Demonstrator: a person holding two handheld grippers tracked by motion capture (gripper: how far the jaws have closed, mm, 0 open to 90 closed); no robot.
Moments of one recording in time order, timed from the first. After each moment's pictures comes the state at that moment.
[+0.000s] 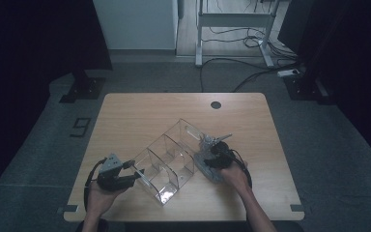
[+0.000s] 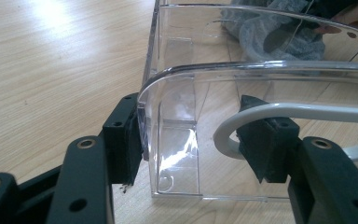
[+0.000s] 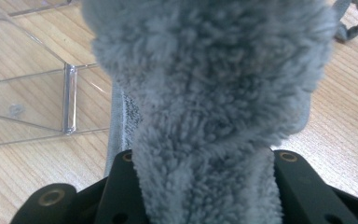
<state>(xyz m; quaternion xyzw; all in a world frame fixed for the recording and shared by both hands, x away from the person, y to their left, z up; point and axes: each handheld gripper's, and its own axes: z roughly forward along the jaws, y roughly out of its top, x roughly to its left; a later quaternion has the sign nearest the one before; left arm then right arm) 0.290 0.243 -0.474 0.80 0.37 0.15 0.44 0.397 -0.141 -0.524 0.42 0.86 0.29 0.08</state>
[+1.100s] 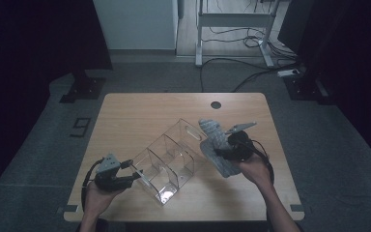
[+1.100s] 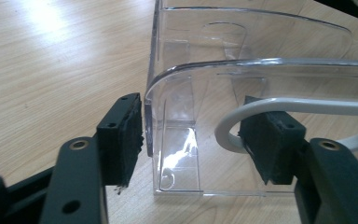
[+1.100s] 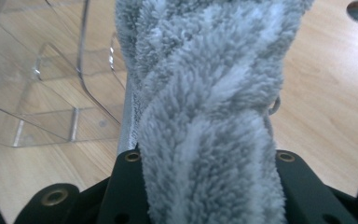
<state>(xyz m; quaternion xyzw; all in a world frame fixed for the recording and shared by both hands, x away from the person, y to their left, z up) 0.289 0.249 -0.473 0.81 0.36 0.15 0.45 0.363 -0.177 -0.417 0.39 0.84 0.35 0.10</state>
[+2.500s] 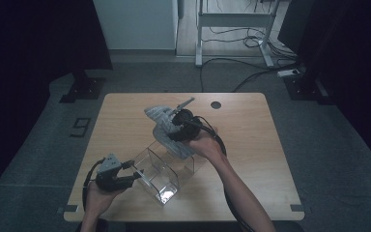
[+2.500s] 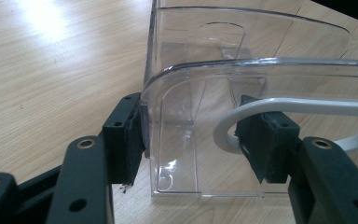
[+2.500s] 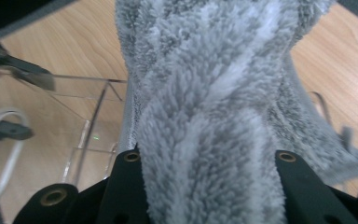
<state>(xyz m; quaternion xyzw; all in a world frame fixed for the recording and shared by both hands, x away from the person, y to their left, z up) 0.289 0.247 -0.474 0.81 0.36 0.15 0.45 0.411 -0.025 -0.375 0.30 0.89 0.33 0.09</state>
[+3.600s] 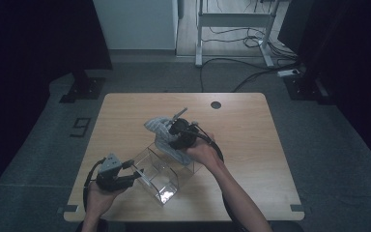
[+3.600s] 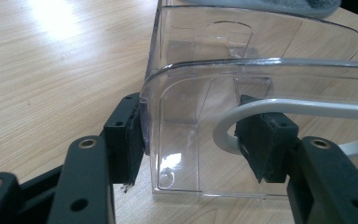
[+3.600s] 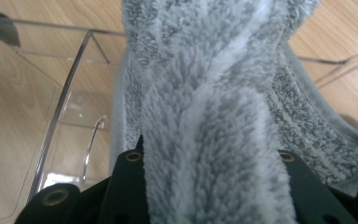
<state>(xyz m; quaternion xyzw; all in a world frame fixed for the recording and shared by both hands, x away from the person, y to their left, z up) 0.289 0.244 -0.472 0.80 0.37 0.16 0.44 0.407 -0.017 -0.408 0.29 0.91 0.28 0.10</state>
